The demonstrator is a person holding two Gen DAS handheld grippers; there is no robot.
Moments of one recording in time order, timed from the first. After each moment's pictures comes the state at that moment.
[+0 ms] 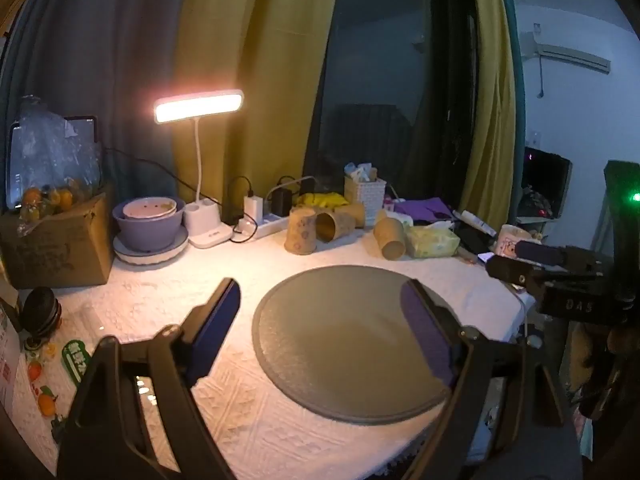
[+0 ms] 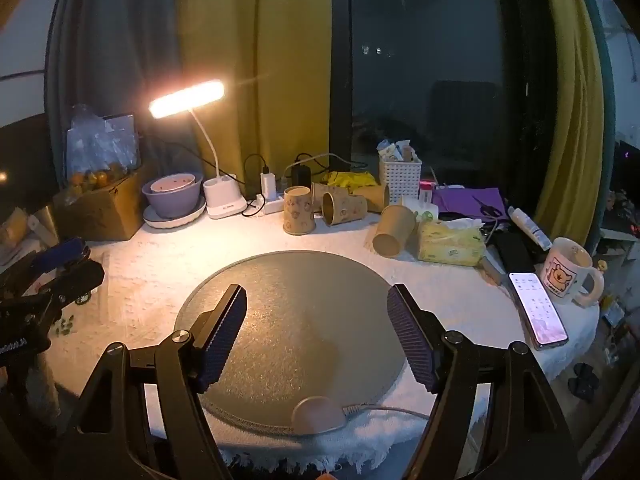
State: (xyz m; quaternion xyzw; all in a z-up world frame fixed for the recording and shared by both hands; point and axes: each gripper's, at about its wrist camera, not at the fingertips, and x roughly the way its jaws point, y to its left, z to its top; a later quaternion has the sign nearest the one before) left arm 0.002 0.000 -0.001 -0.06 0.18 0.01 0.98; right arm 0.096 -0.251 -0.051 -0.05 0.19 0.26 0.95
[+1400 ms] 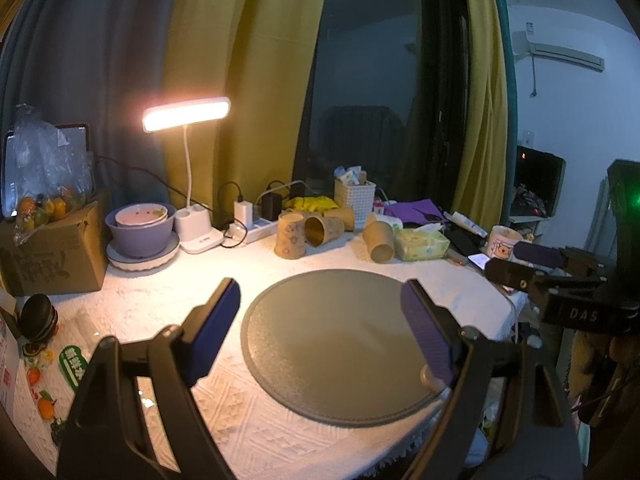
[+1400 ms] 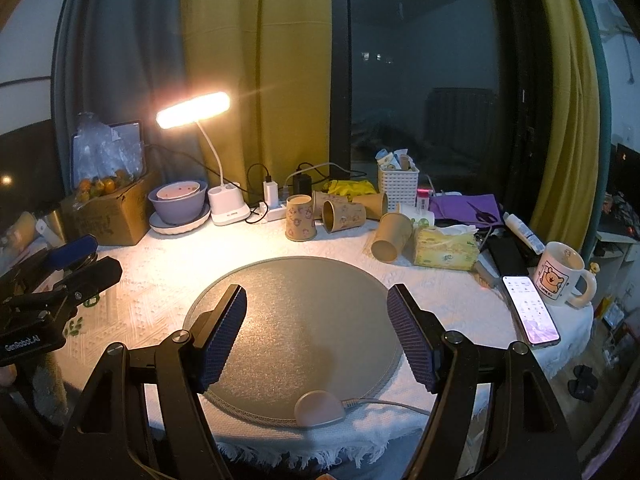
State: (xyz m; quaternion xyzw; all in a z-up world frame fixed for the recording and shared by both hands) left arm -0.001 -0.012 0.011 -0.05 0.18 -0.01 0.98; right arm 0.081 -0.257 -0.039 -0.04 0.19 0.26 0.95
